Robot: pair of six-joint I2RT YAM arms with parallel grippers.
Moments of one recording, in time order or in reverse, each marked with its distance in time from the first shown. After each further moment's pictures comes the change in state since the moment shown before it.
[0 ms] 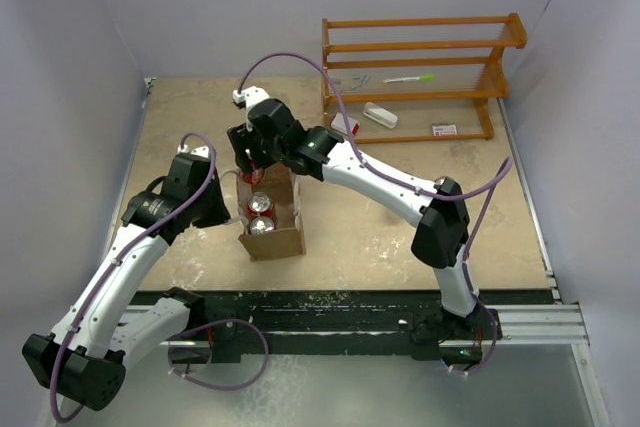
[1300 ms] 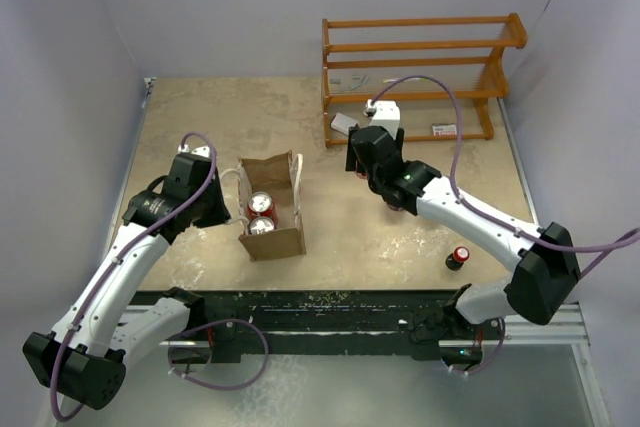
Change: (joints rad) left arm -0.001 0.006 0.000 0.000 -0.005 0.000; right arm -0.196 -0.645 -0.833 0.226 0.498 0.119
